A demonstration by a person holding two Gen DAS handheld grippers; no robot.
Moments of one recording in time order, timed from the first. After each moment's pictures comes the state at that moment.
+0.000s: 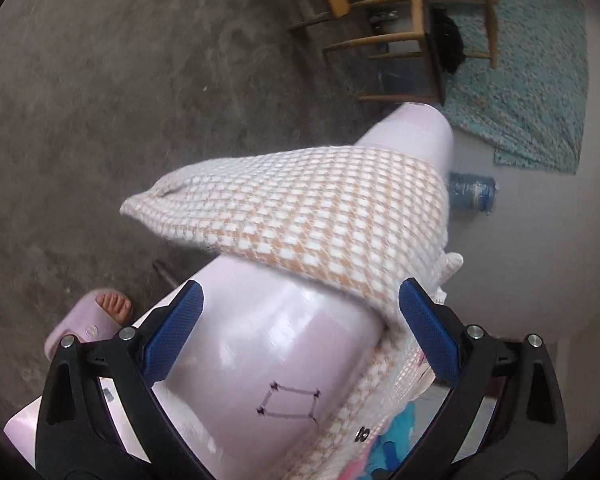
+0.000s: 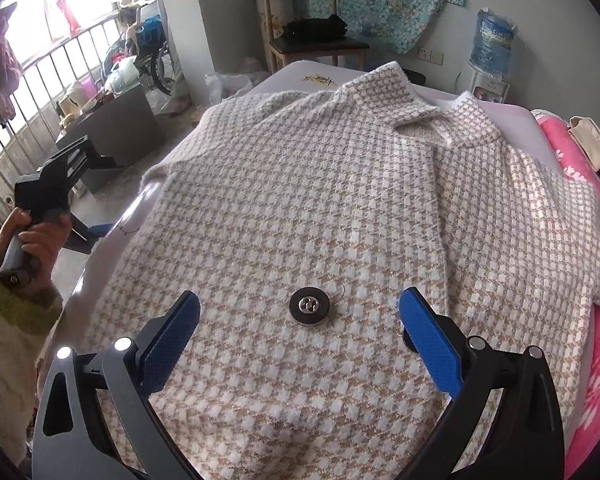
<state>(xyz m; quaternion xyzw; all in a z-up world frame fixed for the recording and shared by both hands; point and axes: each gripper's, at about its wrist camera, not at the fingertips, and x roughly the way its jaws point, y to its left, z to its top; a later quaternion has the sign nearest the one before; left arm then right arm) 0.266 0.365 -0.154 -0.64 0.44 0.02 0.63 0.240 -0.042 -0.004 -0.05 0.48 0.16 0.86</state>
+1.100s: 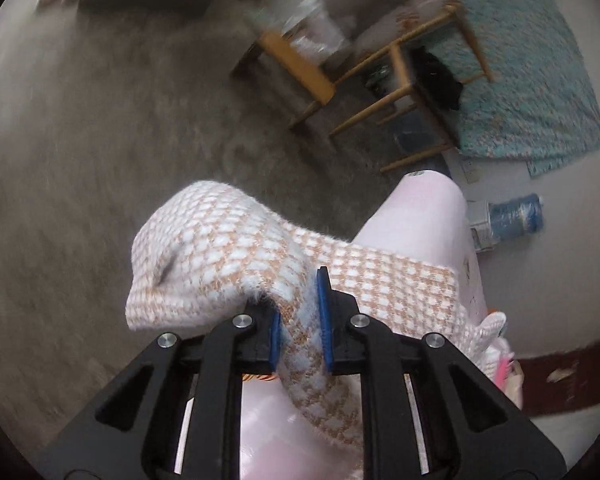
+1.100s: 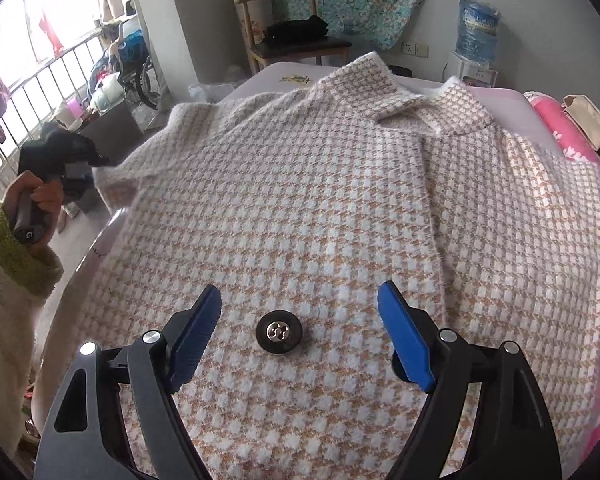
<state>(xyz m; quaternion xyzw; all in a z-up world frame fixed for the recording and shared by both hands) 0.331 0.367 -0.030 -0.43 0.39 0.15 0.80 0.259 -0.063 -0.017 -0.01 0.46 0.14 0.88</state>
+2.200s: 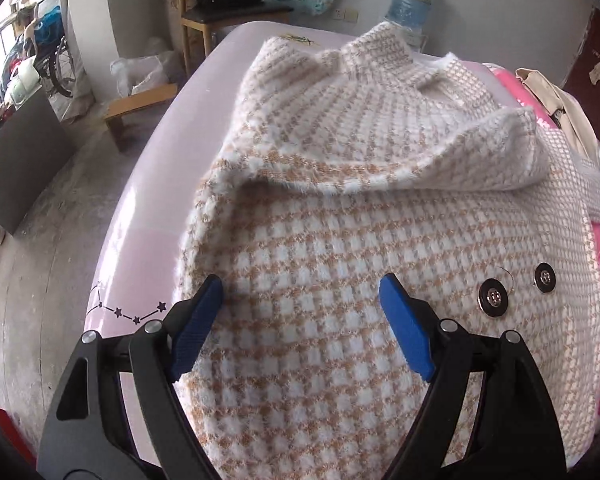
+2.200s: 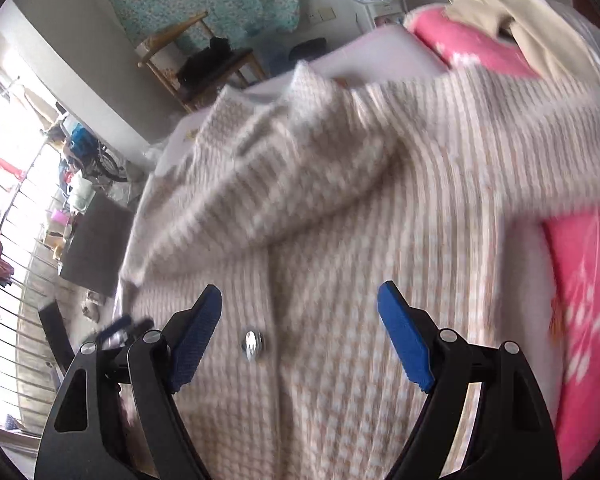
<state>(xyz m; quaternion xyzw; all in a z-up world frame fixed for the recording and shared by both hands) 0.239 0.128 -0.031 -0.05 0.48 -0.01 0.88 0.303 -0.218 0.029 0.17 0.50 0.07 0.85</state>
